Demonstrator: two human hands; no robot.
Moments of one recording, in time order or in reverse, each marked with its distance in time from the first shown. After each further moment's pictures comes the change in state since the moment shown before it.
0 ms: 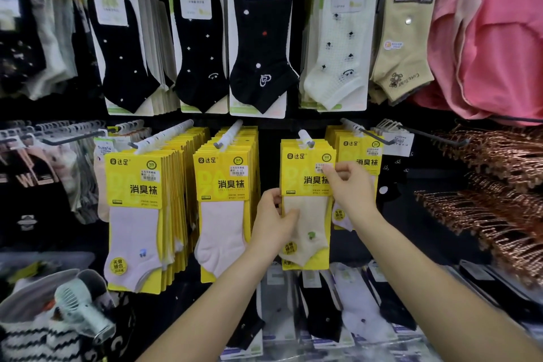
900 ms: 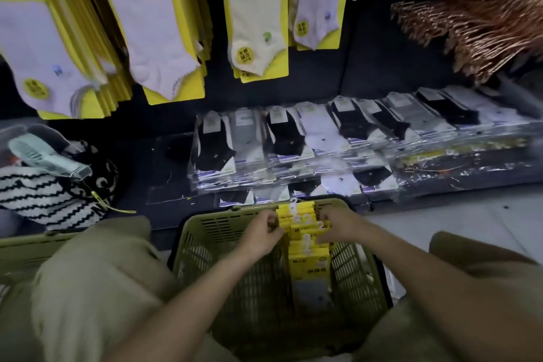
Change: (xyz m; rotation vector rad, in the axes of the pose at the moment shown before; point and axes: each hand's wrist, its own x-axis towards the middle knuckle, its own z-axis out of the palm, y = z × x) left_hand -0.252 -0.221 0.046 0.374 -0.523 -0.524; right_hand -0.262 0.264 -0.068 -0.873 -1.140 0.405
